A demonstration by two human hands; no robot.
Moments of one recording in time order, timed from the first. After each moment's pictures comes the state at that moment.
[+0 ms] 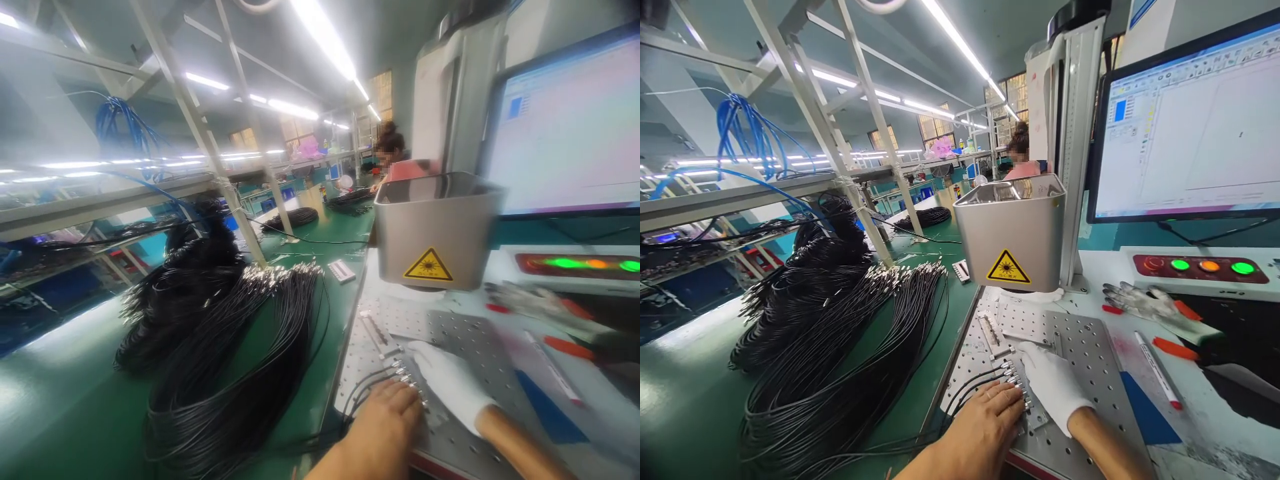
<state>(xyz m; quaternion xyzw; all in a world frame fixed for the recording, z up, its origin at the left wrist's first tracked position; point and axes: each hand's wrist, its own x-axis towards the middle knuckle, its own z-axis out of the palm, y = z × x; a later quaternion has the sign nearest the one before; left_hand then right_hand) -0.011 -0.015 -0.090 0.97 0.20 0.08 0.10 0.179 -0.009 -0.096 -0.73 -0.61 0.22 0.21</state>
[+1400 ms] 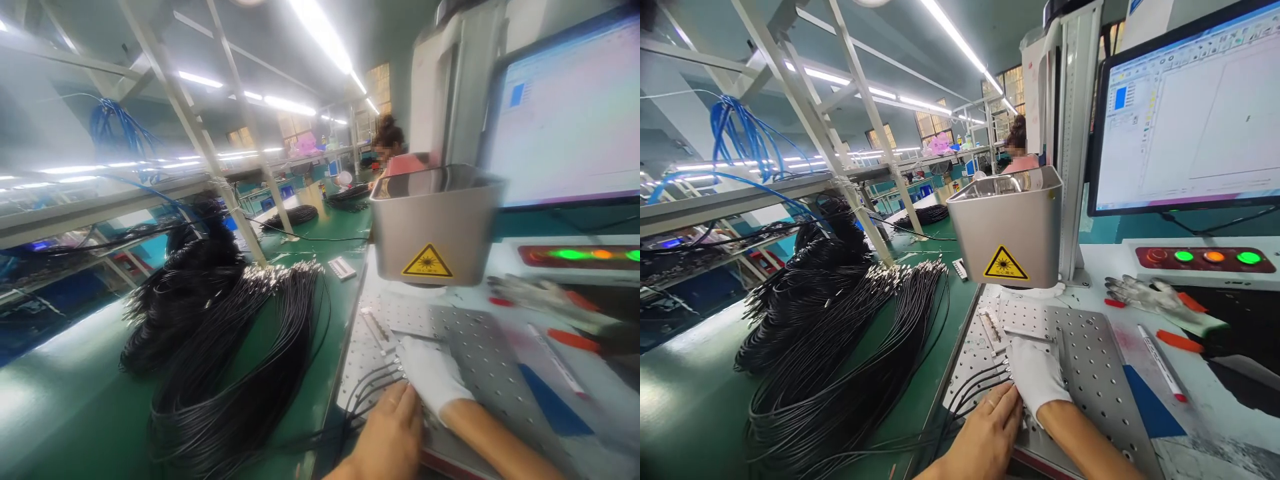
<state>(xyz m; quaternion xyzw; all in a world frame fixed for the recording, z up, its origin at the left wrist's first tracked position) -0.003 -0.028 -0.090 0.98 0.18 0.07 -0.10 0.143 0.008 -0.086 -0.77 -0.62 0.15 0.02</state>
